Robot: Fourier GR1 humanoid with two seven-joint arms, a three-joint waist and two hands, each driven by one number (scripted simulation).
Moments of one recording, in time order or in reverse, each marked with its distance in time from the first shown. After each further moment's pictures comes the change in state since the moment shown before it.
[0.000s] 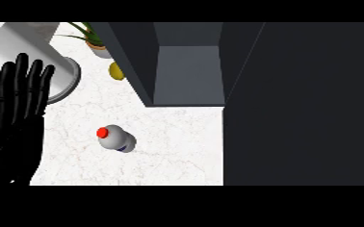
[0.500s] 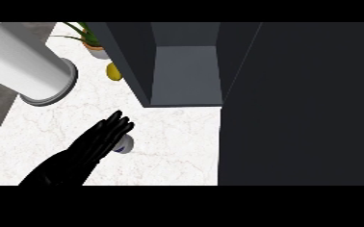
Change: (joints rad) left arm 0.122 0.106 -0.245 -0.049 0.372 -0.381 0.104; right arm 0.136 0.017 0.061 -0.064 -0.102 0.066 0.060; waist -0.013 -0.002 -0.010
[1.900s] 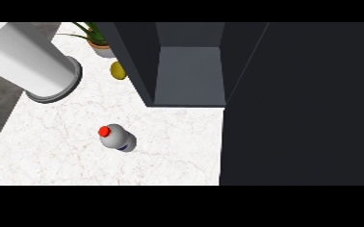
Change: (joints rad) left arm 0.508 0.452 0.384 -0.179 0.619 -0.330 0.052; right arm 0.276 -0.070 -0.115 -0.248 -0.178 0.136 0.136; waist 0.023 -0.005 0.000
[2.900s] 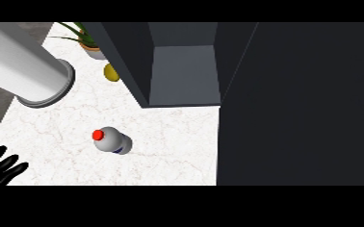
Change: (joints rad) left arm -0.120 -0.017 0.088 0.127 0.002 0.075 0.020; right arm 0.086 0.006 -0.064 0.002 -0.048 0.103 -0.053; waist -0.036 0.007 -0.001
